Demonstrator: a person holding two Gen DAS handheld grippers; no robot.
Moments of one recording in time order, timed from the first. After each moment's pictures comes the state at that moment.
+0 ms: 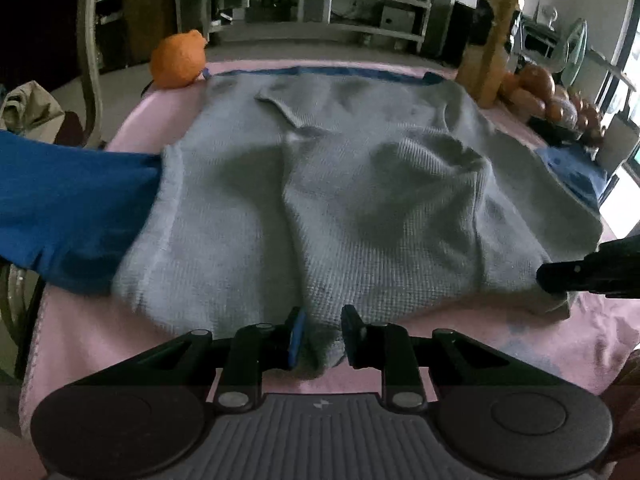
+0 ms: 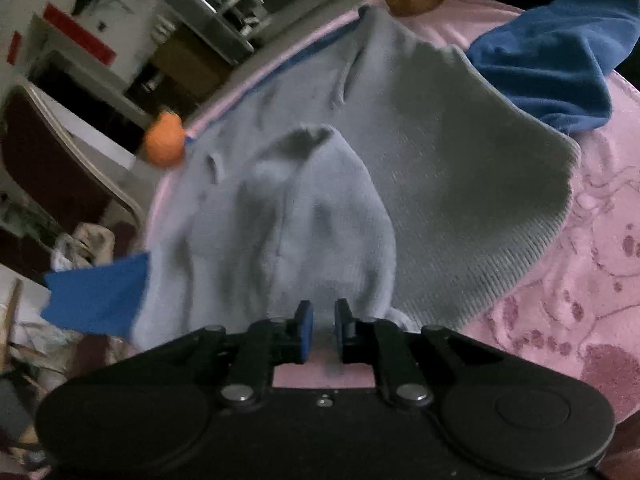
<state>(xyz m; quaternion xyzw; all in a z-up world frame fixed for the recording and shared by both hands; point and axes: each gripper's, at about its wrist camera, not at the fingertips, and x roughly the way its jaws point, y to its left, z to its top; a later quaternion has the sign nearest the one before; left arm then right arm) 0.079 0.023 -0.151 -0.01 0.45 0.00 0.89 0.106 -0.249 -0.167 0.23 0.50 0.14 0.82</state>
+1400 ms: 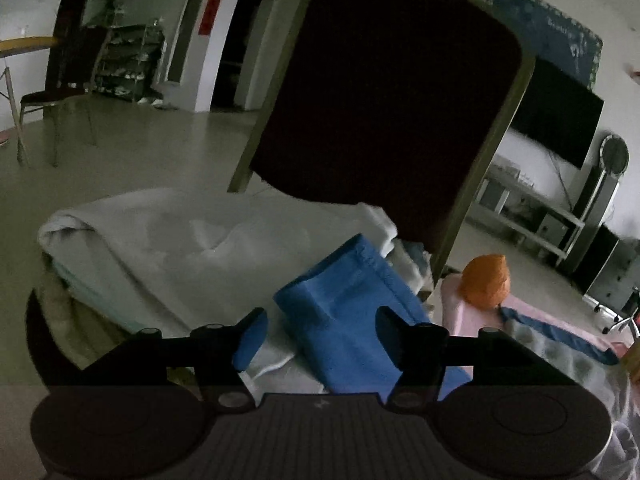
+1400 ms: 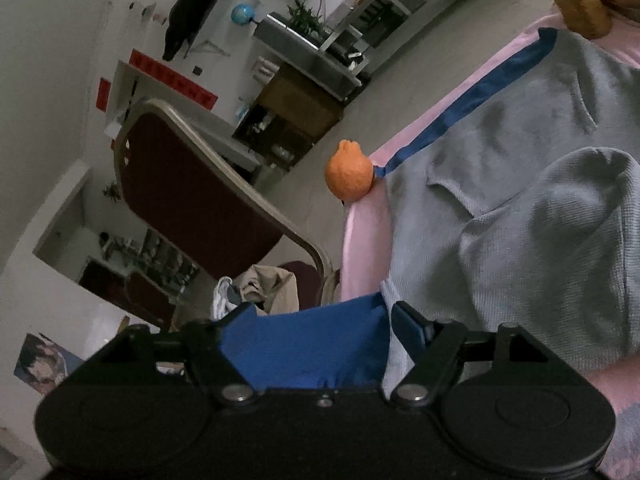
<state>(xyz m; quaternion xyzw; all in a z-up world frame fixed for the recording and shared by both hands) 0.029 0.387 -0.049 -0.19 0.22 0.22 0.93 0.117 -0.076 -0.062 0.36 0.39 0.27 0.80</state>
